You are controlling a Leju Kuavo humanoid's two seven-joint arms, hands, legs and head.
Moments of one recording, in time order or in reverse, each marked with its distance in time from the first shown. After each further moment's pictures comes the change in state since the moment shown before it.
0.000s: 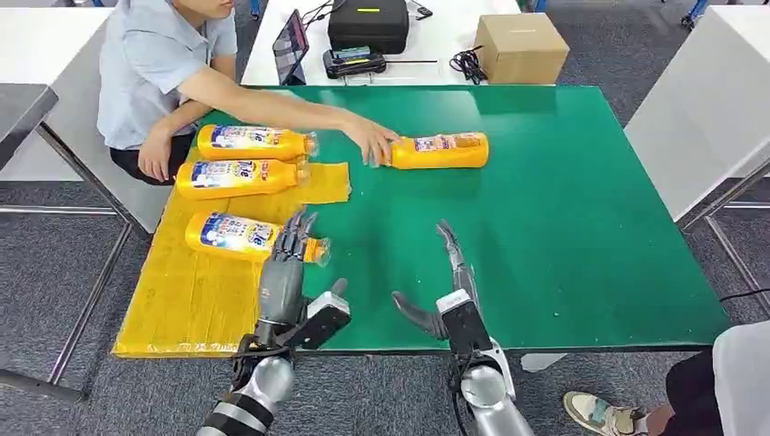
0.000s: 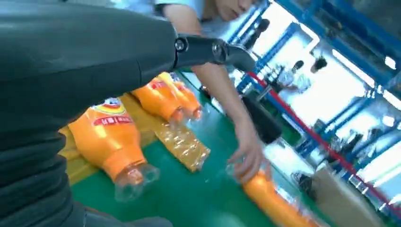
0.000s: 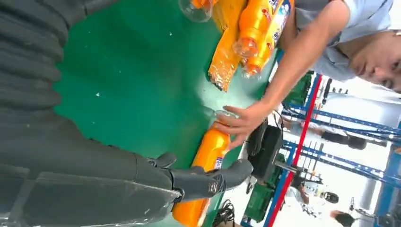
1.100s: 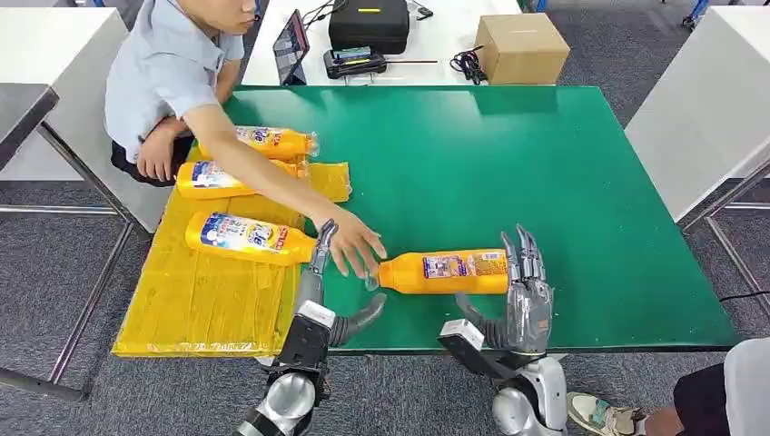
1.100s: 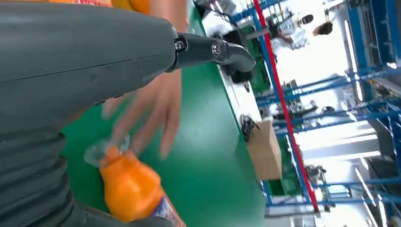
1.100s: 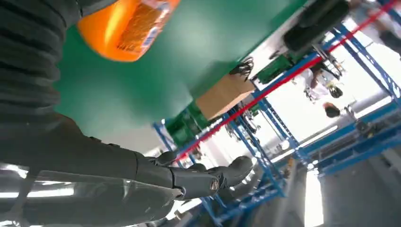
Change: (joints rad) left arm 0.040 0.010 -0.282 -0.058 0.604 -0.089 -0.101; right arm 0.094 -0.130 -0.068 -0.099 0.628 -0.504 0.147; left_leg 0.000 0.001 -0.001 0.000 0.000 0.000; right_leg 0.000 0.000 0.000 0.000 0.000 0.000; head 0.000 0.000
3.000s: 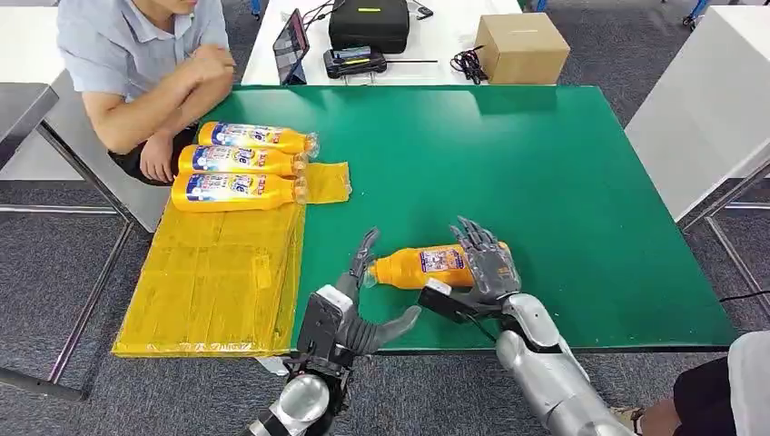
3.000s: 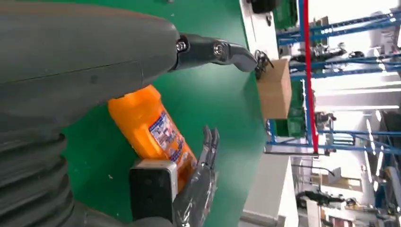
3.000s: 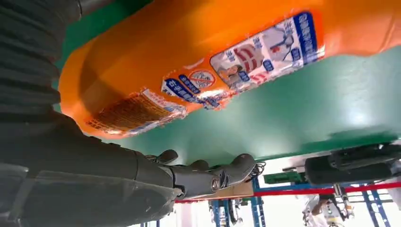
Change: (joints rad) left arm -0.048 0.016 -0.171 -0.024 0.241 -0.127 0.136; right arm -0.399 -0.138 0.220 0.513 0.024 0.335 0.148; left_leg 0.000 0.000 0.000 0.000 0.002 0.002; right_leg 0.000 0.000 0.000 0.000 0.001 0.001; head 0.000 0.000
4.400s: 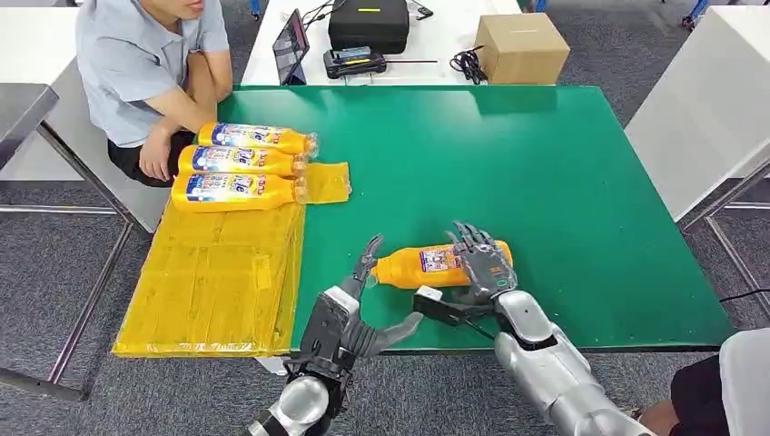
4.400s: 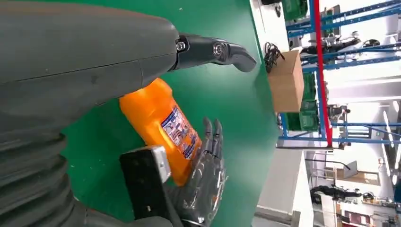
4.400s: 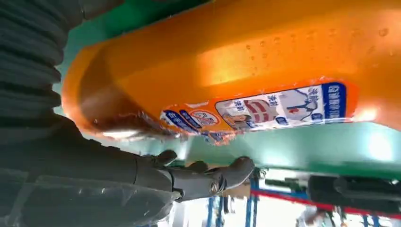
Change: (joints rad) left arm 0.002 0.008 -0.004 0.010 -0.019 -0.014 0.039; right arm -0.052 -0.035 0.131 0.059 0.133 0.018 0.139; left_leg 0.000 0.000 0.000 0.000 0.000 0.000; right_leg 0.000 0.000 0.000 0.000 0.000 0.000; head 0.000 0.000
